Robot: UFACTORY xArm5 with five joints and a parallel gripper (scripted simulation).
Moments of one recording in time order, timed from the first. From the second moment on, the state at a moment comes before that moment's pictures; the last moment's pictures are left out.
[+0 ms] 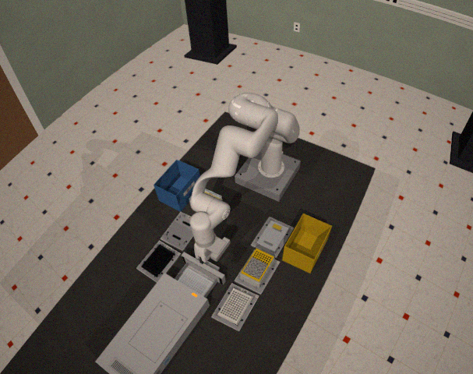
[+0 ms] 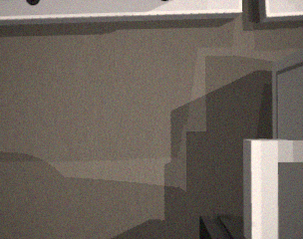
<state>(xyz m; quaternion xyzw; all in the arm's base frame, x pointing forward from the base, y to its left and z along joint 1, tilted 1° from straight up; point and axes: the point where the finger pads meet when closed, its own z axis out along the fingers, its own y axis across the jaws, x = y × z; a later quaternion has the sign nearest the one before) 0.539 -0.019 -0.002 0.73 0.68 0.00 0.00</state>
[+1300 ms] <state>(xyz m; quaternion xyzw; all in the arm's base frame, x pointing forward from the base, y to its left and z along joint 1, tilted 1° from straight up) 0.586 -0.022 -0.002 0.73 0.68 0.00 0.00</state>
